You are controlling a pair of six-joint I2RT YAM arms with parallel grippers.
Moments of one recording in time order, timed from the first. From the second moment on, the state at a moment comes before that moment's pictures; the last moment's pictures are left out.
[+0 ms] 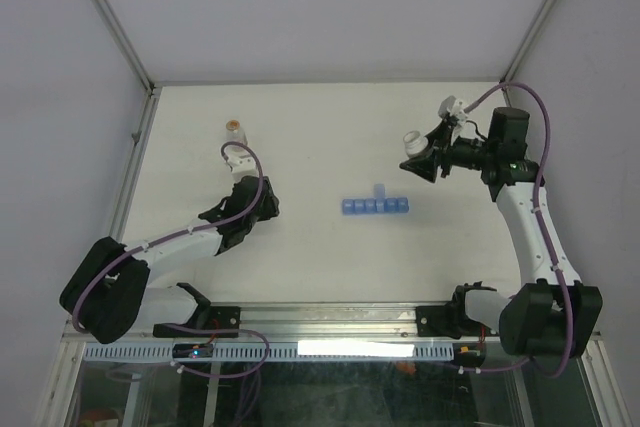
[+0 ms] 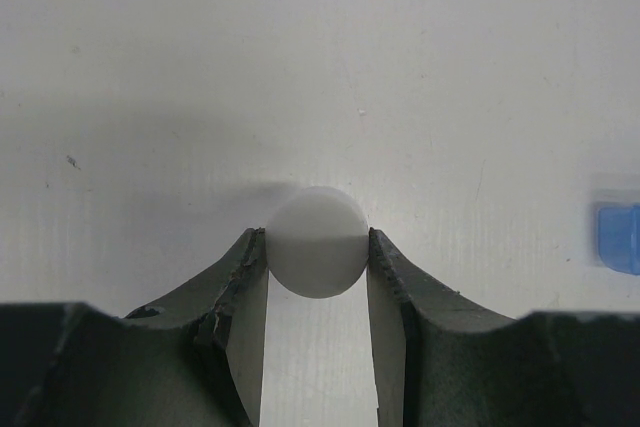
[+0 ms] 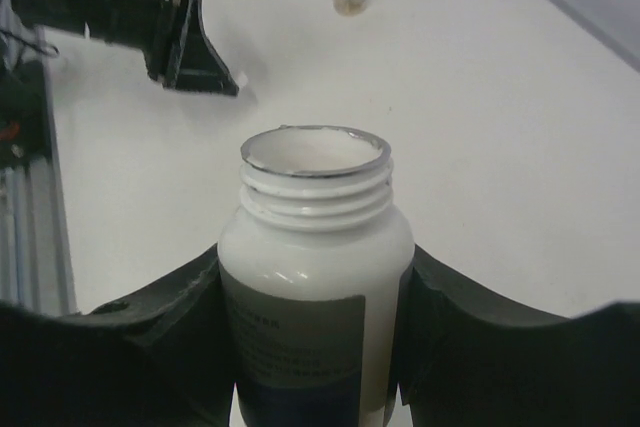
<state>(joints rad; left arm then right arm) -0.62 1.24 0.51 0.08 -0.36 -0.62 -0.04 1.15 0.99 -0.25 -1.19 -0.29</state>
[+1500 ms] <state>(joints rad) -0.81 1.18 0.21 0.89 0.23 -0.57 0.25 1.55 1.03 -0.82 -0.44 -1.04</state>
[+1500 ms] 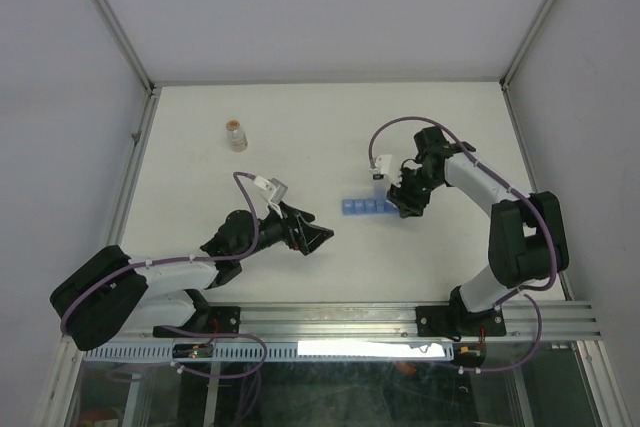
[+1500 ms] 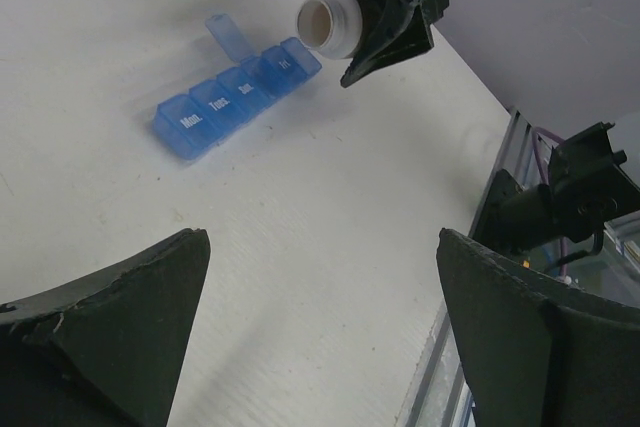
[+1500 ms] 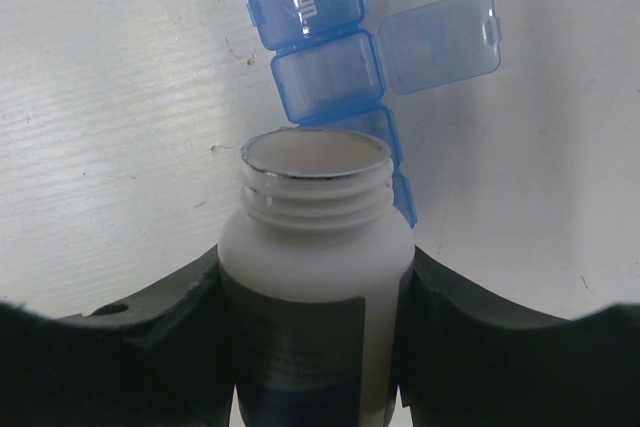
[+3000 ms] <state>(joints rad) -0.82 1.19 0.22 0.88 0.13 -0.57 0.41 1.68 1.13 -0.90 -0.14 -0.99</state>
